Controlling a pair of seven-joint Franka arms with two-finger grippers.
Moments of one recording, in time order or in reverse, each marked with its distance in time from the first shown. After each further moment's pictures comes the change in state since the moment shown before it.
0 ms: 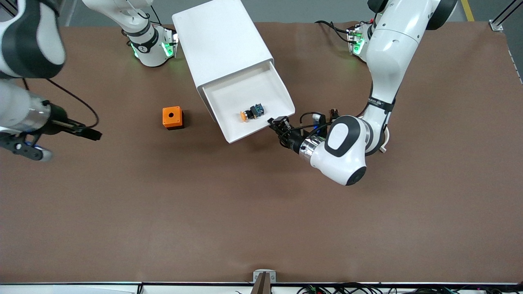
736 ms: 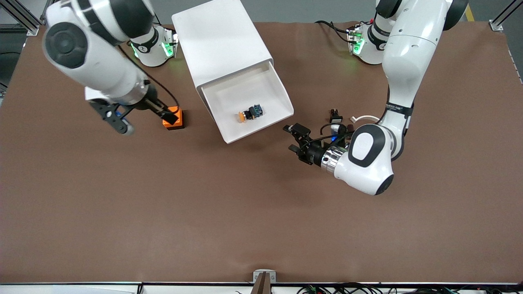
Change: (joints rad) left arm 0.083 0.000 0.014 0.020 0.032 0.001 0.055; right arm 0.335 -0.023 0.004 0.001 0.109 0.013 0.648
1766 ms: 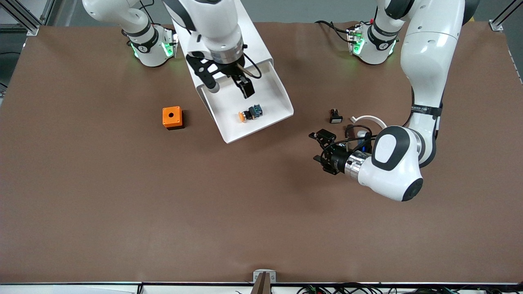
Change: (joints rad) left arm 0.069 -0.025 0.002 0.040 0.205 -0.044 0.135; right arm 0.382 0.060 -0.002 -0.034 -0.063 0.244 0.565
